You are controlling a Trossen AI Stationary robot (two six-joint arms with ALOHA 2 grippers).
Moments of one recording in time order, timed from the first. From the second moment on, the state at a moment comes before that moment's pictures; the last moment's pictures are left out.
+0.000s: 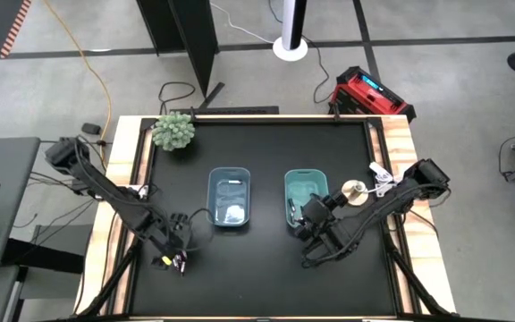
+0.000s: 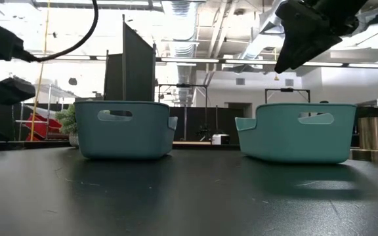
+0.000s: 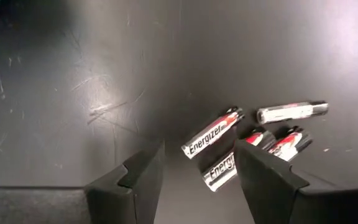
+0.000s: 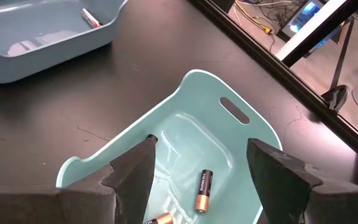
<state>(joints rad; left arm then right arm) -0.67 1.22 0.57 -0.53 -0.08 -0.41 0.54 1.72 1.29 -1.26 0.95 1.31</state>
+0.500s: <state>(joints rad) -0.67 1.34 0.58 -0.49 -0.11 -0.38 0.54 1.72 1.29 -1.26 0.95 1.31</state>
